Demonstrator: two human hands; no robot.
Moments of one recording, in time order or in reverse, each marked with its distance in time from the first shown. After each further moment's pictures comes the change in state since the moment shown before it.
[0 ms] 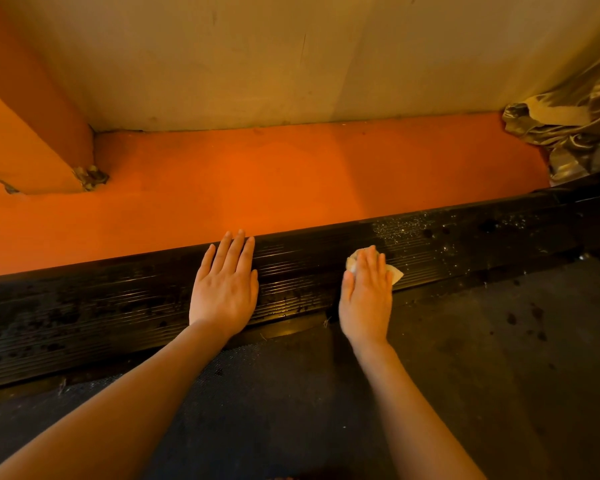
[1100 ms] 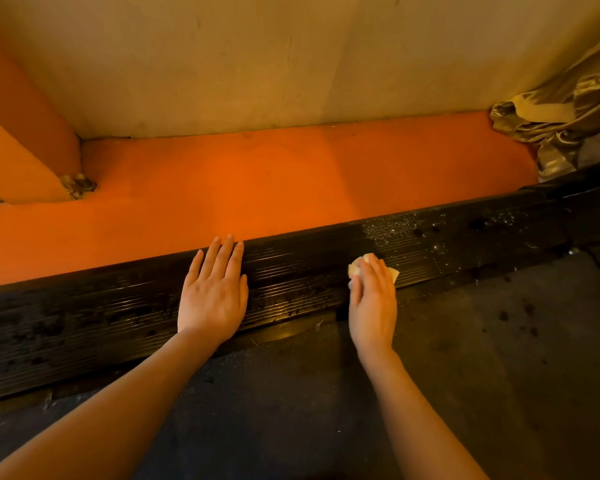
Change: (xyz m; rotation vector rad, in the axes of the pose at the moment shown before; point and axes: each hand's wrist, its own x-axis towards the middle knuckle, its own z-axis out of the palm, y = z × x) left_hand 0.000 0.000 0.000 -0.001 0.001 0.001; right_hand -0.002 0.027 0.002 0.098 0.178 -0.019
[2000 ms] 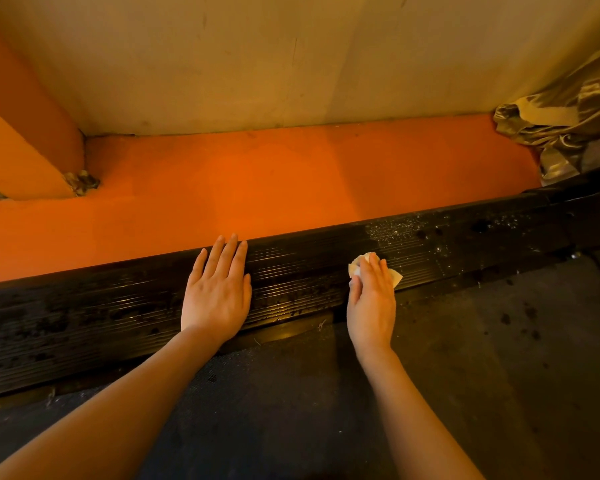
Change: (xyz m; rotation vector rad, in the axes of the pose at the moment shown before) left_hand 0.000 0.000 0.000 -0.001 0.004 0.009; right_hand 0.002 -0.009 0.001 -0.036 -0.056 0.052
